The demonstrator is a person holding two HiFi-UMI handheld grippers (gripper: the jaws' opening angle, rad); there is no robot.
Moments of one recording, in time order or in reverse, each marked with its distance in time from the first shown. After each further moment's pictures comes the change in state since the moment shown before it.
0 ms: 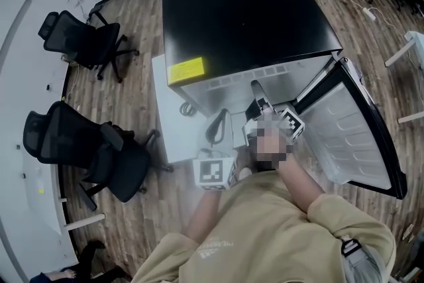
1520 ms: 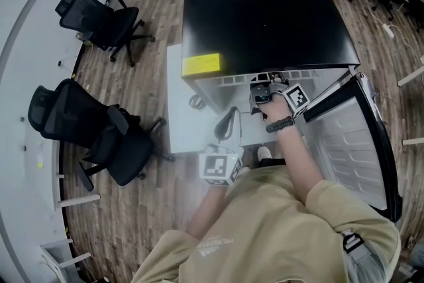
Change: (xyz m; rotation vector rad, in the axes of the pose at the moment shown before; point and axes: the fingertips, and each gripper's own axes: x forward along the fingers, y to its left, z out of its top) left arm 0.003 0.007 -0.015 -0.109 -0.012 0.063; right arm 0.084 -0.031 0.035 0.370 -0.162 -0.003
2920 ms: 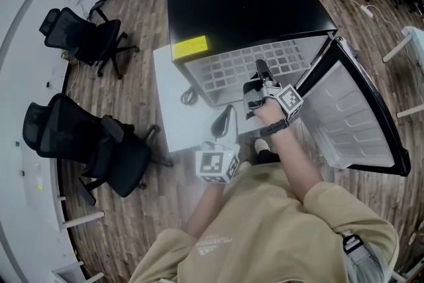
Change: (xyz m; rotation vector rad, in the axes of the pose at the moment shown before) left arm -0.044 -0.025 -0.009 -0.021 0.008 -0.131; right arm -0.078 0.013 -0.010 -0.082 -0.029 0.044
